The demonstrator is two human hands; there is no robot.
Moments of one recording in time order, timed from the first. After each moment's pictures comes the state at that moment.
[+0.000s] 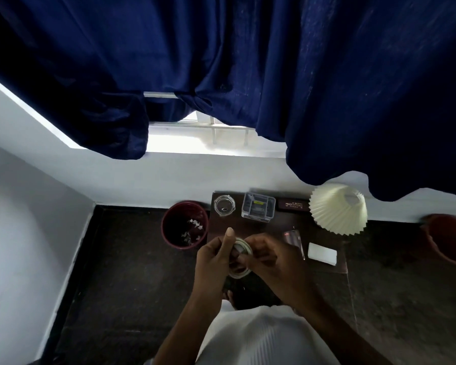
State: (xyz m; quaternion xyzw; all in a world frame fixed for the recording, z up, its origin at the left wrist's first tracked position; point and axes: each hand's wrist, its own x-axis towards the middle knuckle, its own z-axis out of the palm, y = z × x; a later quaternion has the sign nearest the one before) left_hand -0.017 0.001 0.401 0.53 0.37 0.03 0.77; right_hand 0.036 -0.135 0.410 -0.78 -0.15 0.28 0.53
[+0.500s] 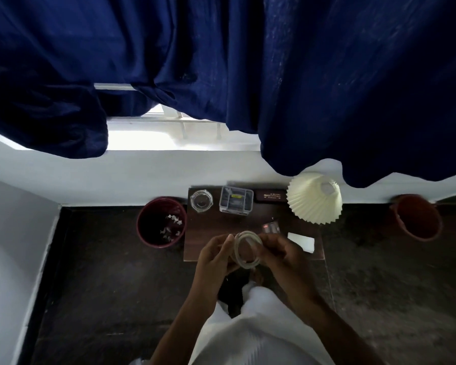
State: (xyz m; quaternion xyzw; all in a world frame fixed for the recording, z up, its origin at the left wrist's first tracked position) left_hand 0.017 -0.026 0.356 0.49 0.36 -0.09 0.79; right_hand 0.061 -0.177 0.377 -0.77 0.07 0.26 0.58
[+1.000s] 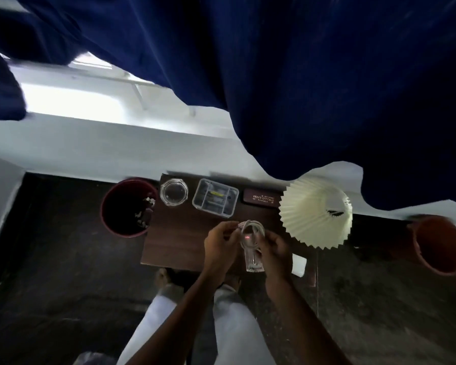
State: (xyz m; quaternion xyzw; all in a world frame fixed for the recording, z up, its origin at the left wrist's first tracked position) left_hand 0.167 -0.110 0.170 0.69 0.40 -0.08 0.60; right_hand 0.197 -0.225 0.161 -0.76 0.27 0.22 0.54
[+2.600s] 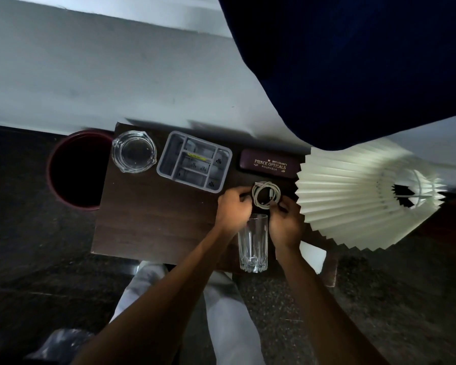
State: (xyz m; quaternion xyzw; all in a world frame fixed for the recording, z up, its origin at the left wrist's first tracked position) left_hand 0.250 -0.143 -0.030 0.71 0.39 -0.18 0.56; right_hand 0.267 -0.255 -0.029 -0.87 0.25 0.20 0.38
